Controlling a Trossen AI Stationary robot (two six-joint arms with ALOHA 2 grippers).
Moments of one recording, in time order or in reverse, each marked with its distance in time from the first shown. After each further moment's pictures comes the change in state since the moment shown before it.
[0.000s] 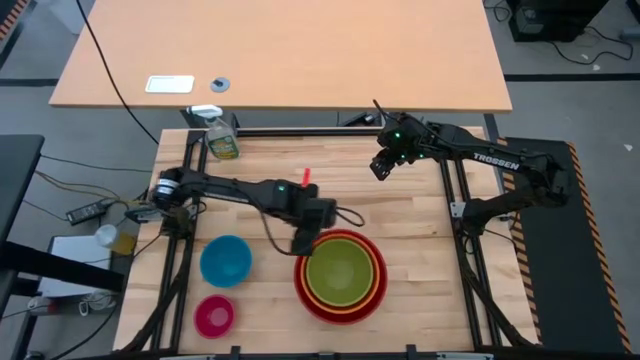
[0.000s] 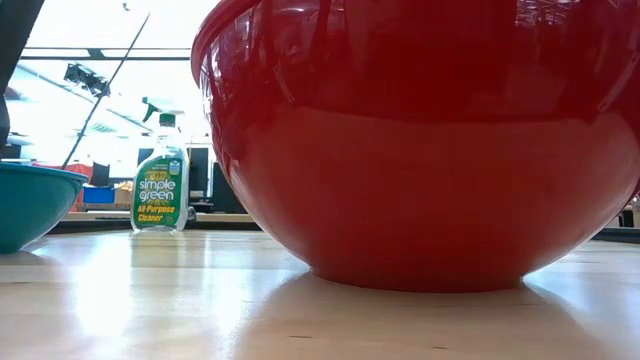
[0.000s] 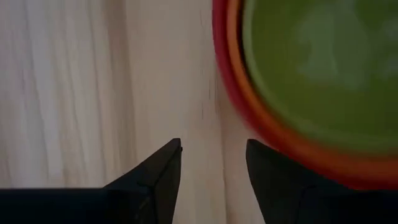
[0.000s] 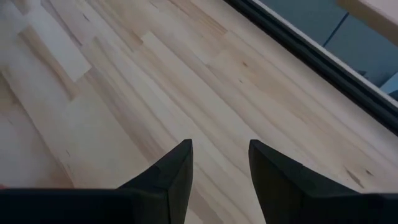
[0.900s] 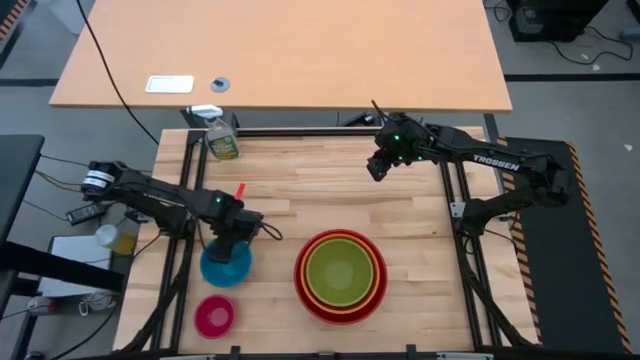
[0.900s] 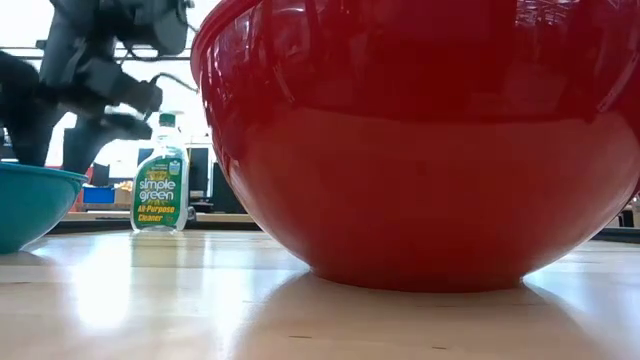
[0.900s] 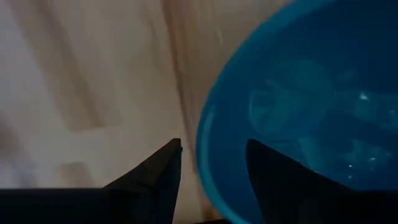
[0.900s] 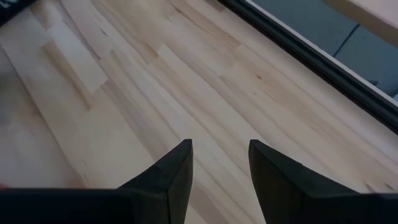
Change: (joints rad) left arm -0.040 -0.582 -0.935 -0.005 0.225 -0.012; right arm 0.034 0.000 0.000 0.057 0.008 0.040
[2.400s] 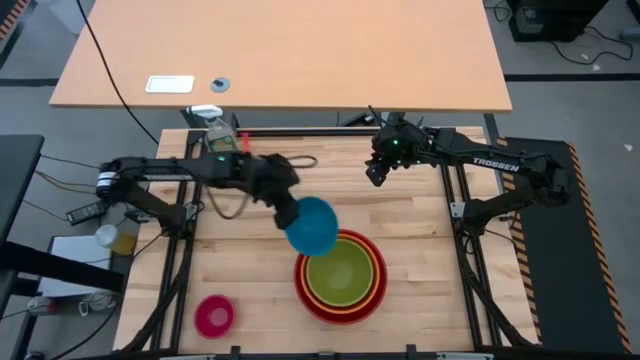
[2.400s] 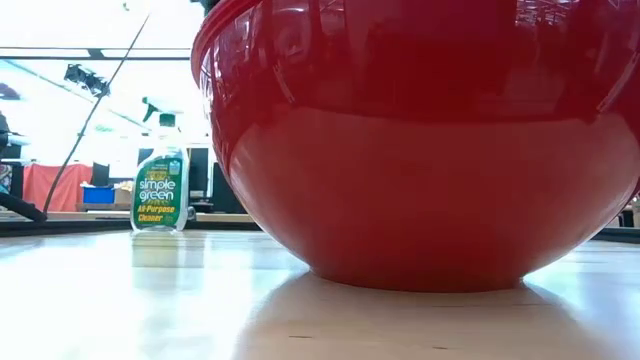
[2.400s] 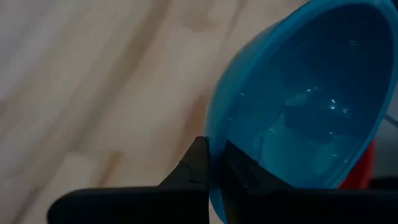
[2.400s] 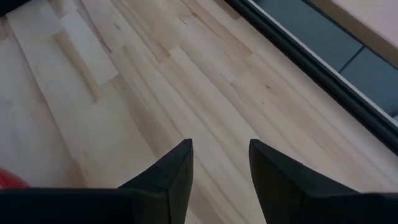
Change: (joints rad) left arm 0.213 0.134 0.538 0.322 0.023 -0.467; right arm 0.042 0.001 0.000 0.022 0.022 -0.079
